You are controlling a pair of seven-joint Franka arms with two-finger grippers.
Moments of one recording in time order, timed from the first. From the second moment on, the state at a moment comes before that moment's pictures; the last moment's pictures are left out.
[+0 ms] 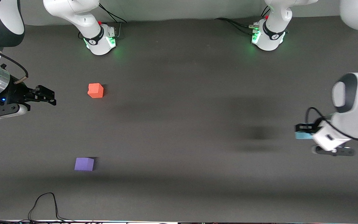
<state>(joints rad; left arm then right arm) -0.03 0.42 -0.10 -1.50 0.05 1.75 -0.08 0.21 0.10 -0.16 -1.55 0.02 1.63 -0.11</state>
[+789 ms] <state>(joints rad) -0.62 0.55 -0.21 -1.46 0.09 1.97 -0.82 0.22 0.10 -0.16 -1.55 0.02 1.63 -0.12</state>
